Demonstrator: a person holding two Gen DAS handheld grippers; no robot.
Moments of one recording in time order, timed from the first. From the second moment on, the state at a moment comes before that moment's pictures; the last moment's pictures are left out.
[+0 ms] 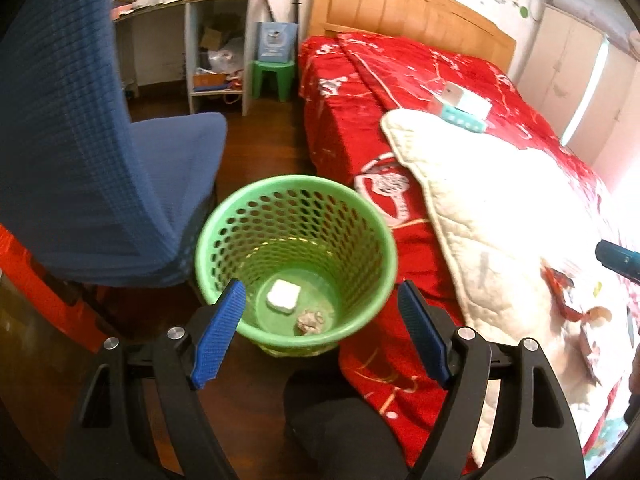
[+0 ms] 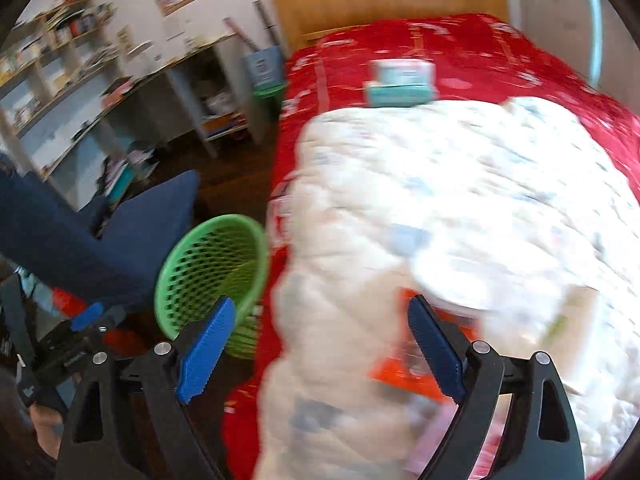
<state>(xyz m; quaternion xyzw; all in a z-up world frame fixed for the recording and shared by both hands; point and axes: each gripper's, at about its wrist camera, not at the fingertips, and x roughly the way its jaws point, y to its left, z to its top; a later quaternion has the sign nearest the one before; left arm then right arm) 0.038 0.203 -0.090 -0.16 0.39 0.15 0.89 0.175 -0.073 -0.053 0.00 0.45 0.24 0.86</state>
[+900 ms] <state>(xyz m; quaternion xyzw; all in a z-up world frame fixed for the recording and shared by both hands) 0.064 0.108 -0.087 -0.11 0.43 0.05 0.90 0.251 -0.259 -0.119 0.12 0.54 0.07 0.83</state>
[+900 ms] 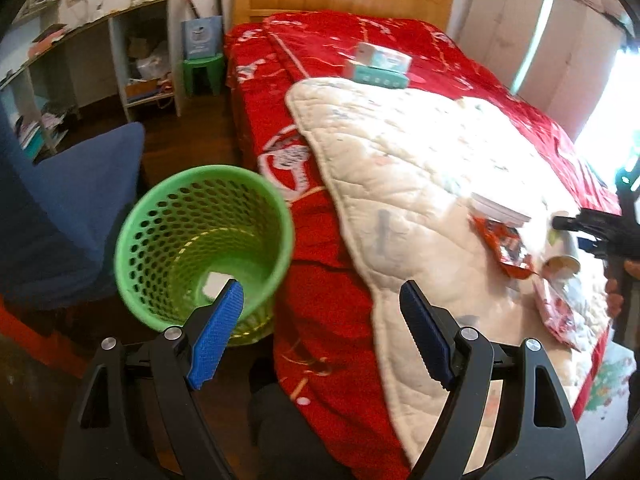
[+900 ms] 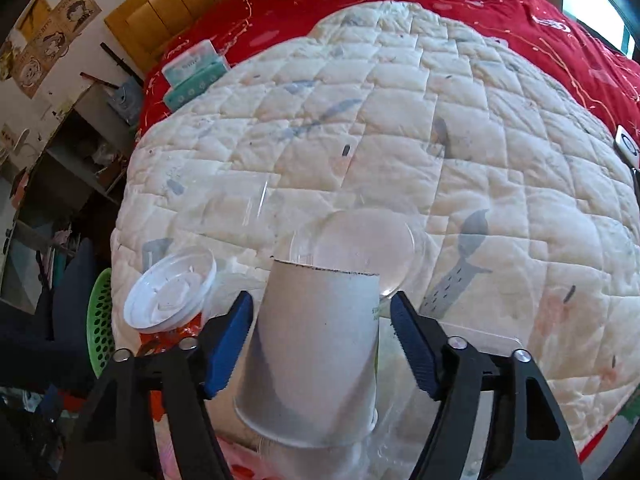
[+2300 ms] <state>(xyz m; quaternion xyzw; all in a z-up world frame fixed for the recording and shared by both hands) 0.125 -0.078 -0.136 -0.13 0.51 -0.24 0.81 0.172 -0.269 -0.015 0.09 0.38 0.10 0.91</state>
